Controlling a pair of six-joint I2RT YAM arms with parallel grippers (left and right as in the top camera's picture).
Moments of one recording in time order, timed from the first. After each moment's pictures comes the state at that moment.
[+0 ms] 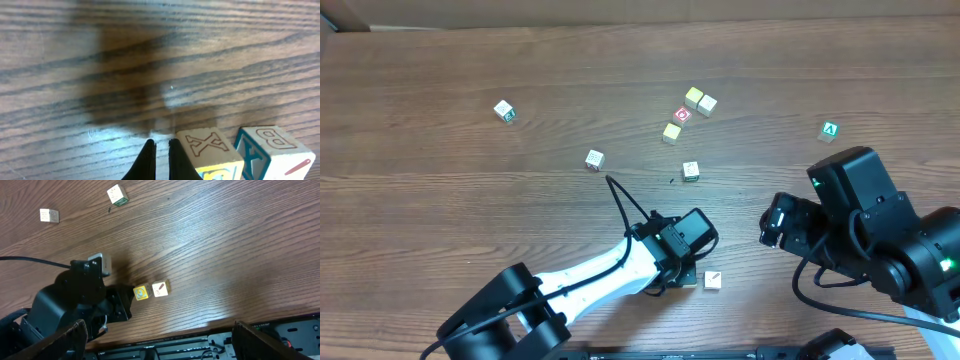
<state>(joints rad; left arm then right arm) -0.95 1.68 0.91 -0.61 0.06 -0.99 0.46 1.12 1.51 -1.60 0.01 0.80</state>
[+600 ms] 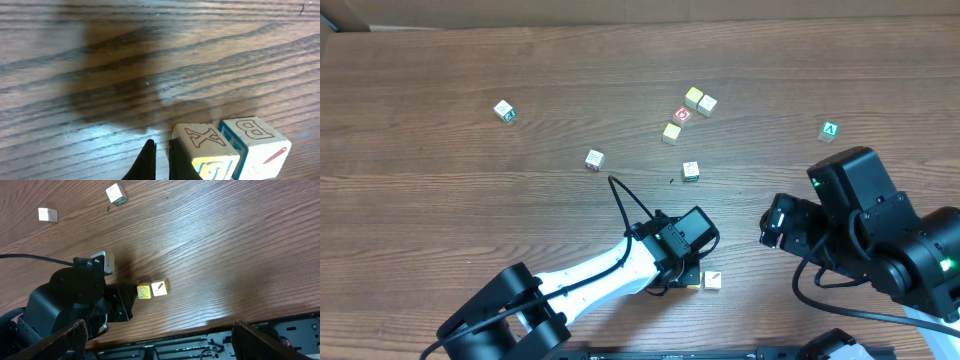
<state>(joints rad) -0.95 1.68 0.91 -0.58 0.11 -0.97 0.46 1.12 1.51 -1.60 0.01 0.80</state>
